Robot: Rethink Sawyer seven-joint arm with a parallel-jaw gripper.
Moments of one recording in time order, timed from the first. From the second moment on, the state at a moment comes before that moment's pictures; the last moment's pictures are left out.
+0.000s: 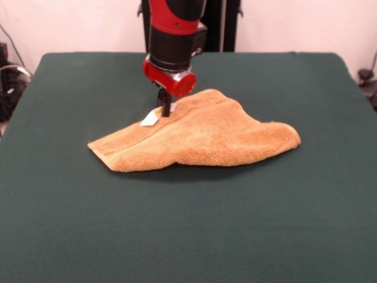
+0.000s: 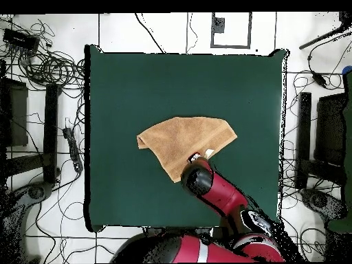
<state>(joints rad) -0.24 -0.43 -0.13 1.94 0.30 -0.04 1.97</state>
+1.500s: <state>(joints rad) -0.24 -0.43 -0.14 1.94 0.24 -0.05 1.97</state>
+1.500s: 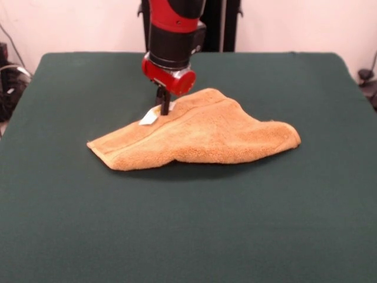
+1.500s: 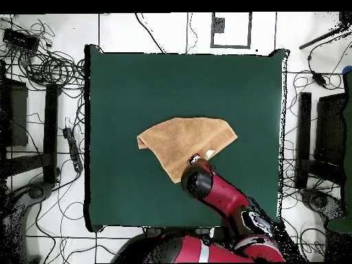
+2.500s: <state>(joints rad) -0.27 -0.61 -0.28 2.00 0.13 0.22 1.97</state>
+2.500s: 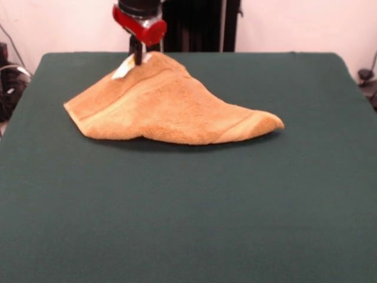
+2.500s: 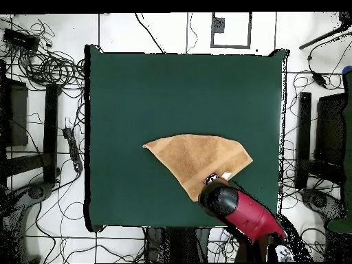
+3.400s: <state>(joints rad) -0.38 -0.52 -0.26 2.00 0.04 0.00 1.97</state>
